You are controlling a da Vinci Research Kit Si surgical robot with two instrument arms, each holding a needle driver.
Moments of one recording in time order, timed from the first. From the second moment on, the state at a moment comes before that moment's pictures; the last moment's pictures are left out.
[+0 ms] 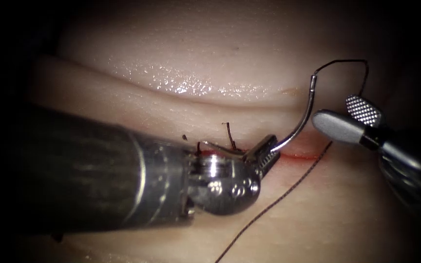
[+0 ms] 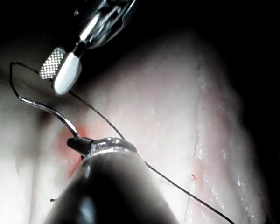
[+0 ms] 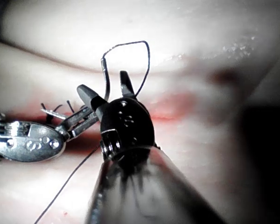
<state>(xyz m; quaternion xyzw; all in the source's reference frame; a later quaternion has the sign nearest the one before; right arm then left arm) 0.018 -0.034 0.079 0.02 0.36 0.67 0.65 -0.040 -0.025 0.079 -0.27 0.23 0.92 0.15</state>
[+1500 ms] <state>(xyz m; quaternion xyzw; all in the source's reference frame) 0.018 -0.034 0.083 -0.03 0.34 0.69 0.64 -0.040 -0.025 0.074 -0.45 -0.03 0.87 0.19</state>
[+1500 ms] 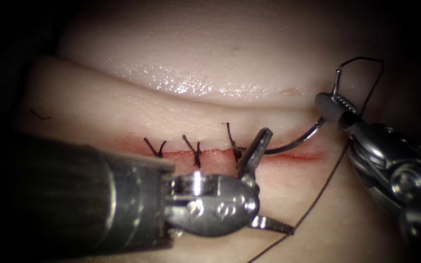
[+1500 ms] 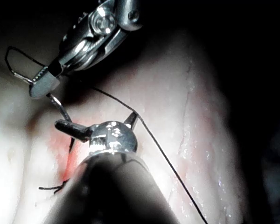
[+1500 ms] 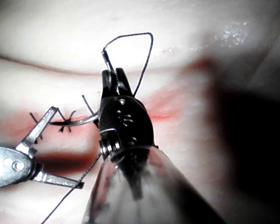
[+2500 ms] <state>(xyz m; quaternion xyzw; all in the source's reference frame) 0.011 -0.032 0.082 0.00 0.53 0.44 0.72 -0.033 -0.017 0.073 -0.44 -0.16 0.85 0.24</state>
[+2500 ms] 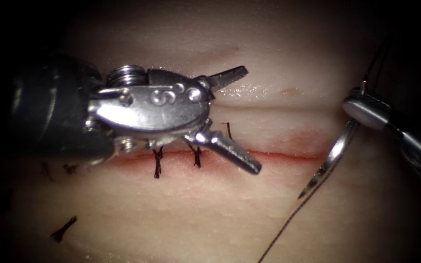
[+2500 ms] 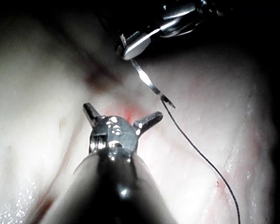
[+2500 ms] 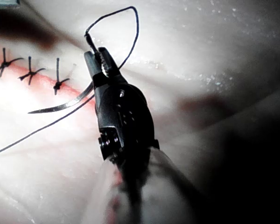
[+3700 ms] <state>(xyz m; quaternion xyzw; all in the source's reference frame) 0.004 -0.031 0.079 0.03 0.54 0.47 0.70 -0.036 -0.018 0.075 -0.52 -0.33 0.76 0.24</state>
